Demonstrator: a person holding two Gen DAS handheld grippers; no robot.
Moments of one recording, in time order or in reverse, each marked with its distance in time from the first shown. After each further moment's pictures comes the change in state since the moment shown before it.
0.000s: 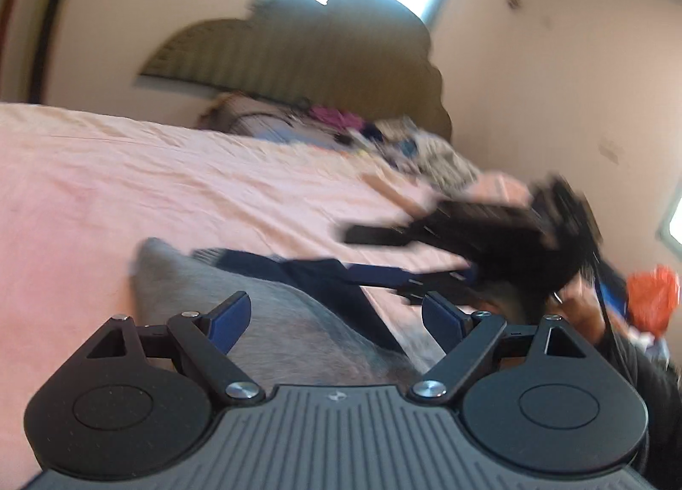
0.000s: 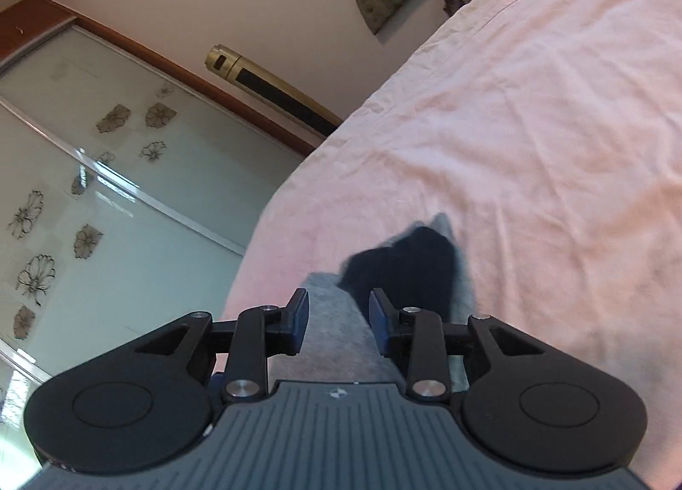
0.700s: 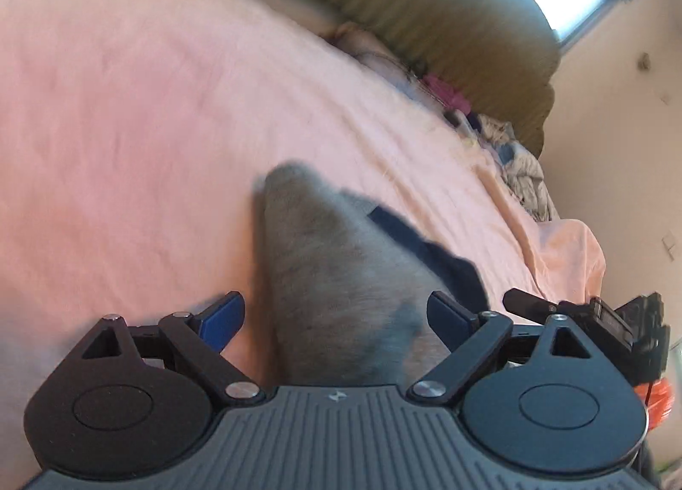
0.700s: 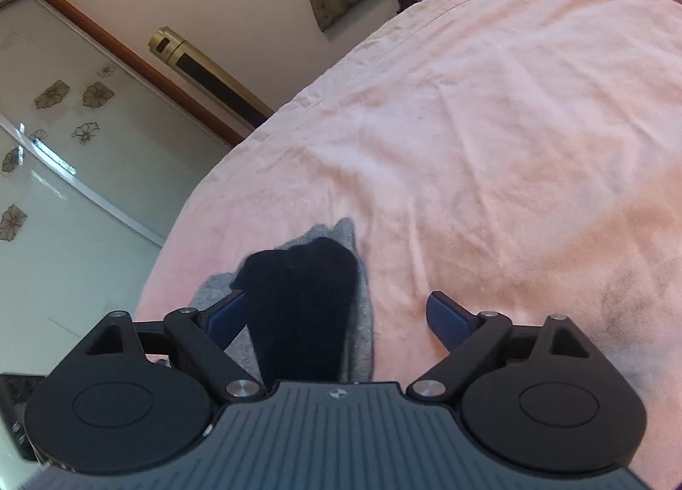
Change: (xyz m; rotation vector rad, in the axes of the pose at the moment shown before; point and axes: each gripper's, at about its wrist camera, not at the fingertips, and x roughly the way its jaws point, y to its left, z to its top) left arm 0.036 0.126 -0.011 -0.459 0.100 0.065; right arm 0.018 -0.041 0.001 -0.059 0.033 -0.198
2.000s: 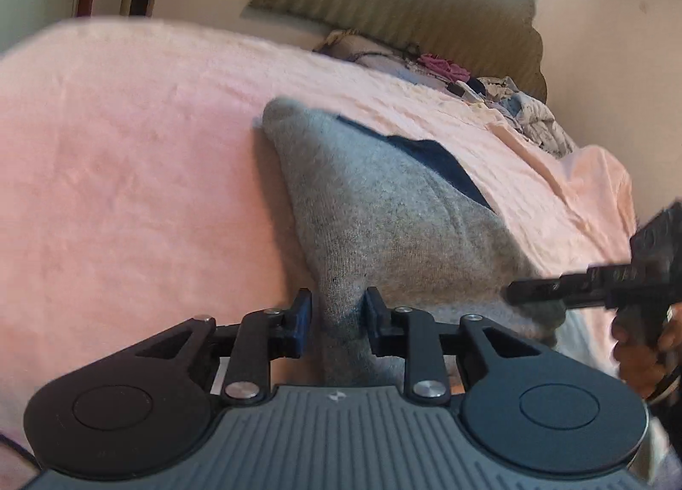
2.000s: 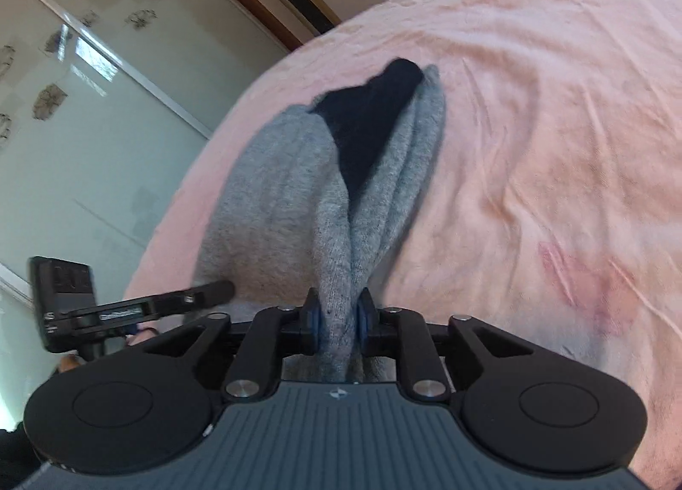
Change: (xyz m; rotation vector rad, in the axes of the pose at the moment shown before) left arm -0.095 0.006 -0.047 0.378 -0.051 0.200; right arm 0.008 0.068 -0.076 -0.134 0.177 0.019
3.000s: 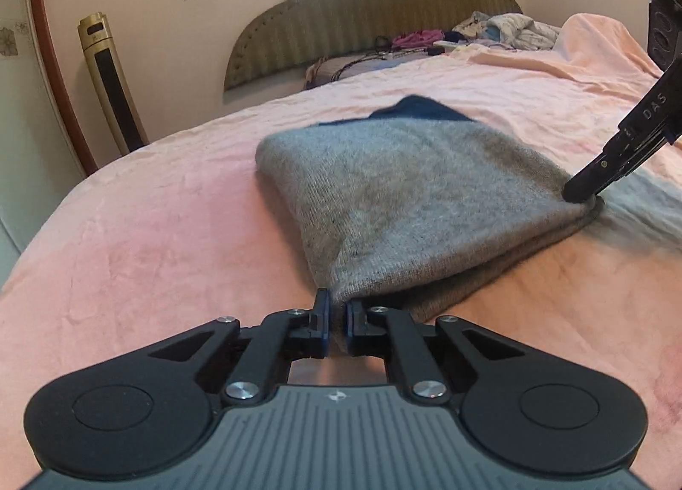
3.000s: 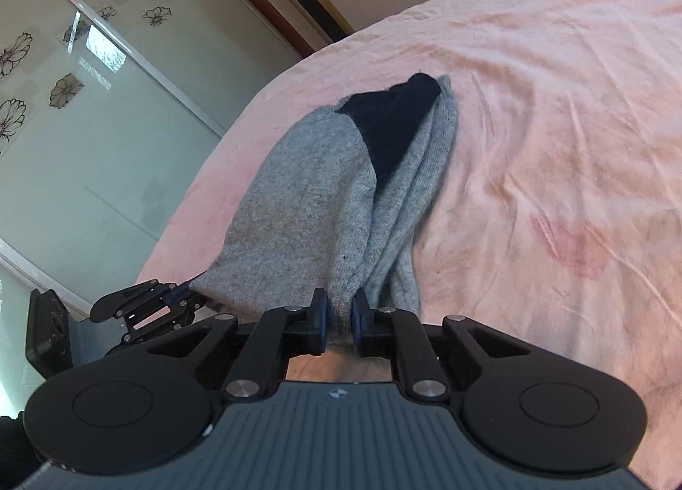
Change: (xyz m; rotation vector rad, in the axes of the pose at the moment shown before) left arm -0.001 -0.046 -0.054 0.436 -0.063 0.214; right arm -0.031 0.020 -0.023 -0.060 0.024 -0.041
